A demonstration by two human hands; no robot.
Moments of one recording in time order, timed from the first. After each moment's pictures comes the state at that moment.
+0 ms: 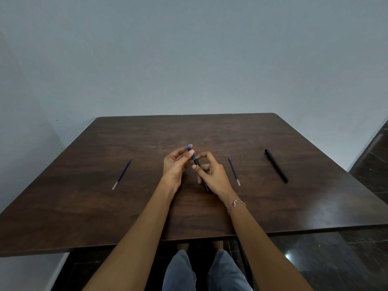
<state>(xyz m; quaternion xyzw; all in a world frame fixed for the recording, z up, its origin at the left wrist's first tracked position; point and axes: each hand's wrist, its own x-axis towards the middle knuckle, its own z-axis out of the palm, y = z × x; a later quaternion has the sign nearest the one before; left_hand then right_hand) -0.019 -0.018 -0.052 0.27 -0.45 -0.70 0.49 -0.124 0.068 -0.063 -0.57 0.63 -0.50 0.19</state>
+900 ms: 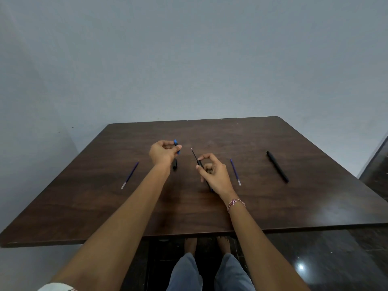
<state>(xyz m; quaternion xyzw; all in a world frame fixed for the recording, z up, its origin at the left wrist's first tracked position) 0.002 -0.043 -0.009 0.51 -0.51 -0.47 0.51 -0.120 0.072 -0.062 -0.54 0.59 -0.57 0.19</state>
